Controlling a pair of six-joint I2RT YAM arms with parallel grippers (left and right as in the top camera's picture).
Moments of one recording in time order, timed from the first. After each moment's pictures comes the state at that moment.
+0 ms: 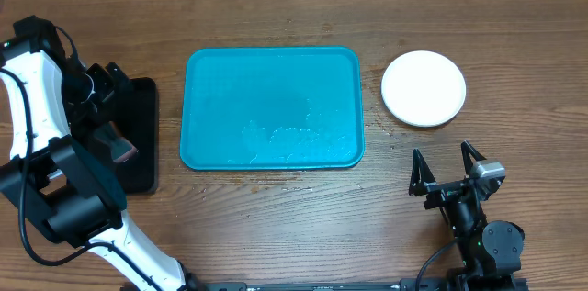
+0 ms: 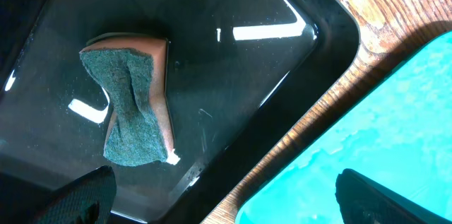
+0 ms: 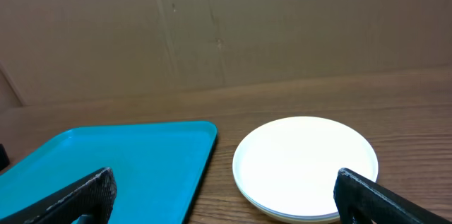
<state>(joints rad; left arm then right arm) 0.47 2.05 1.82 -1.27 0.15 -0.31 0.09 0.01 0.02 -0.03 -0.12 0.19</state>
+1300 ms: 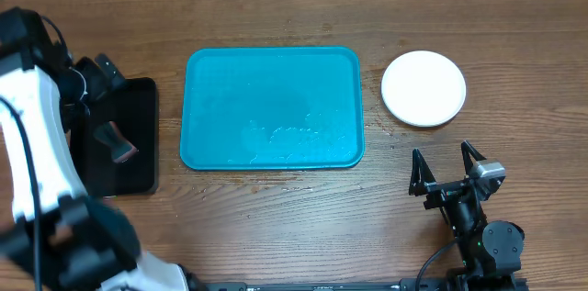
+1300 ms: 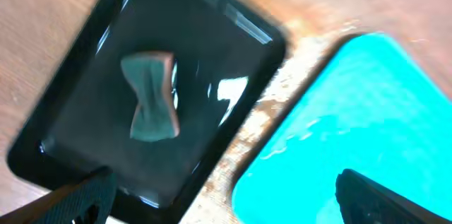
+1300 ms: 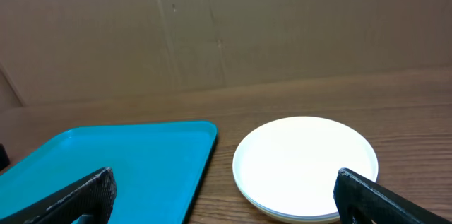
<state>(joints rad) 0.43 1.72 1.69 -1.18 0.09 -0.28 0.09 0.01 0.02 -0.03 -0.12 0.19</state>
